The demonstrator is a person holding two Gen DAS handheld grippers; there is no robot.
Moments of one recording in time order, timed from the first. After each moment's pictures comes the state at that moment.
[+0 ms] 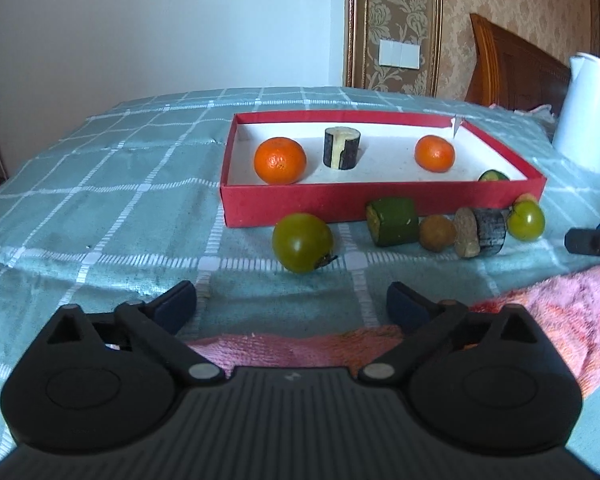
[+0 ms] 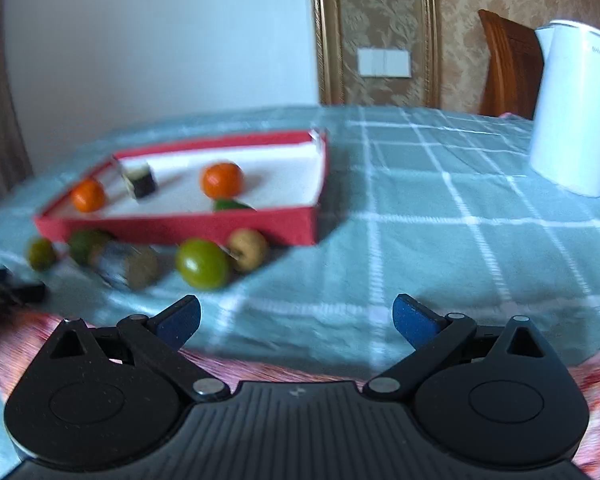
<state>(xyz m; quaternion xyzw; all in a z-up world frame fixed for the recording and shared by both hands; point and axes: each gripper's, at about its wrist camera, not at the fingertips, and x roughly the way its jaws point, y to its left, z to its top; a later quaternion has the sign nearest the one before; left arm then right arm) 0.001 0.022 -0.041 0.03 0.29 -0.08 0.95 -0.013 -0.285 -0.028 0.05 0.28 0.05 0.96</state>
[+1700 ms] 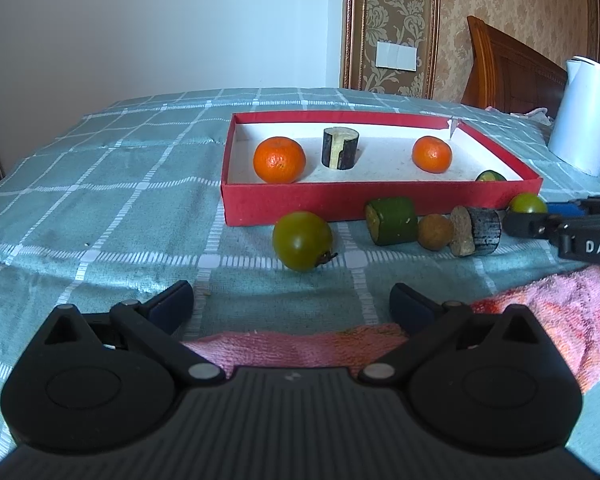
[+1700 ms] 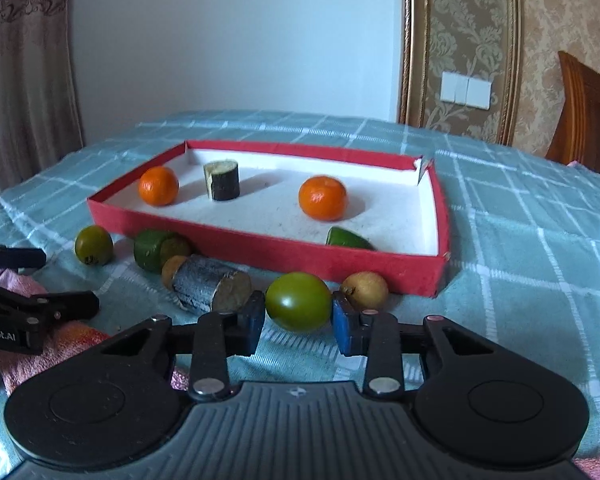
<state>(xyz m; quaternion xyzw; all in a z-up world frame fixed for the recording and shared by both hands) 0.001 0.026 -0.042 0.02 0.29 -0.09 0.95 0.014 -0.221 -0.026 -0.04 0.26 0.11 0.96</state>
